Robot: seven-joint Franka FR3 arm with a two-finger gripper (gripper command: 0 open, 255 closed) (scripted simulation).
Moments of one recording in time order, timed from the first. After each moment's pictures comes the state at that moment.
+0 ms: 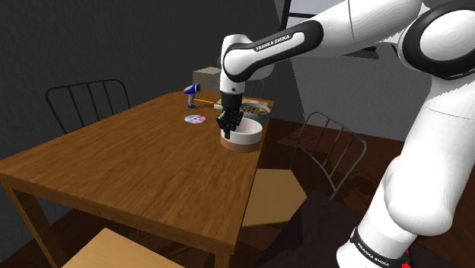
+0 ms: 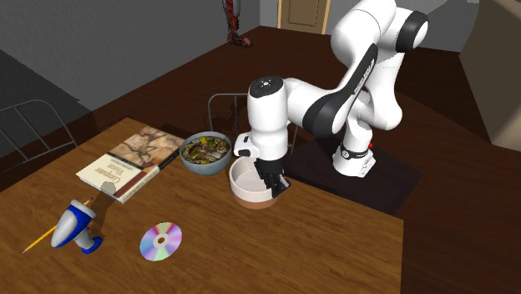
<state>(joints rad) 0.06 0.04 0.06 -1.99 0.05 1.97 0.05</state>
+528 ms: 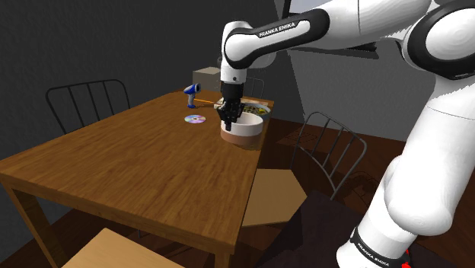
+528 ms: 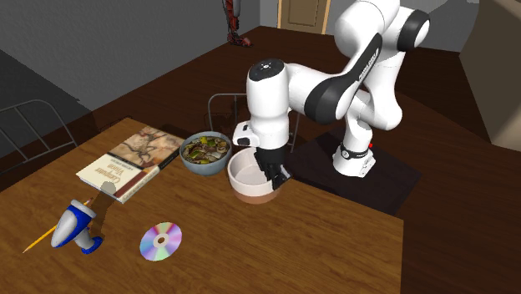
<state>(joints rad) 0.05 0.02 0.05 -1.92 0.05 1.88 0.05</state>
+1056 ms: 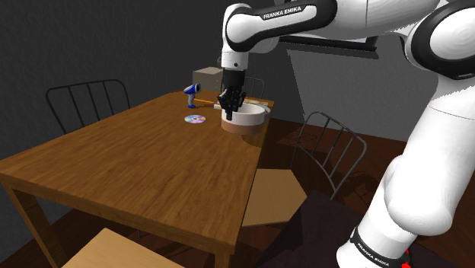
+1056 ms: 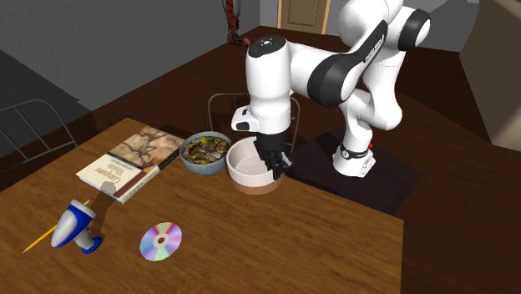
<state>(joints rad) 0.05 0.00 0.05 -1.83 0.05 1.77 0.06</state>
